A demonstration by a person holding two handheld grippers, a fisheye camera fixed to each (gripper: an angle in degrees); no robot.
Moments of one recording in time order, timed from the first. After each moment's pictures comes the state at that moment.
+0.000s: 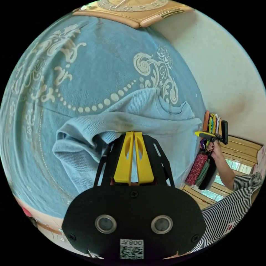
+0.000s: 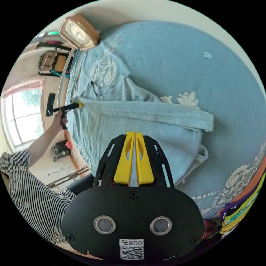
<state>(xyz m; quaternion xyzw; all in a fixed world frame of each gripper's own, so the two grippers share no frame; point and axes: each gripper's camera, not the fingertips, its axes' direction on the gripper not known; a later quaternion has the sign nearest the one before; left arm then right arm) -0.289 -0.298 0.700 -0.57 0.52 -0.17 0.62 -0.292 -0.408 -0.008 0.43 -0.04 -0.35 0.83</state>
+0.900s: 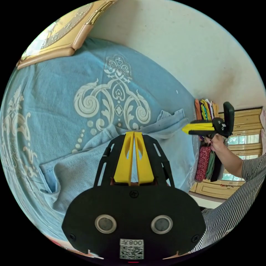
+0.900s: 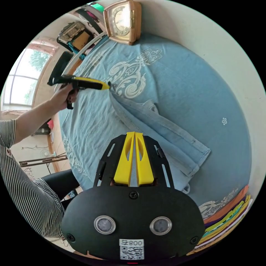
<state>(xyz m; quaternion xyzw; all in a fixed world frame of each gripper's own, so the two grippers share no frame) -0.137 -0.360 0.732 -0.46 0.59 -0.11 0.65 -0.485 -0.387 -0.026 0.49 0.09 -0.42 0.76</state>
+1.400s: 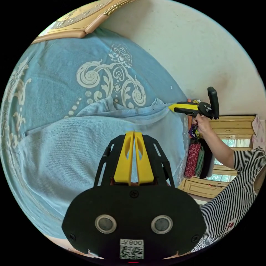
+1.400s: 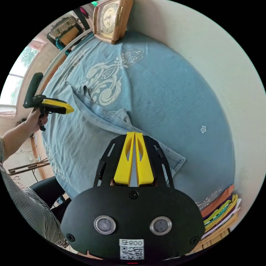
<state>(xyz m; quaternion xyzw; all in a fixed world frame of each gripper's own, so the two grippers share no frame) -0.140 -0.324 0.707 -0.49 0.63 -0.14 0.59 -0.509 -0.376 -0.066 0.55 0.15 -0.34 0.75</state>
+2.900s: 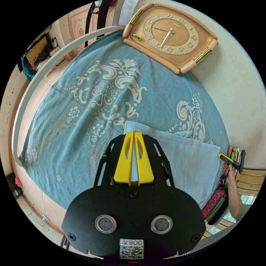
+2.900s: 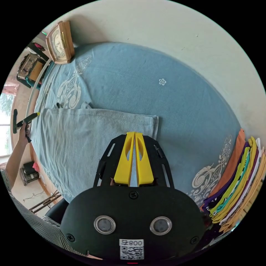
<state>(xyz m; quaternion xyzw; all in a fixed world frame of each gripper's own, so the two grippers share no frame) -0.294 -0.318 0.677 -0.55 0.32 -0.23 0.74 -0.282 -0.303 0.027 0.59 0.02 -0.20 0.78</state>
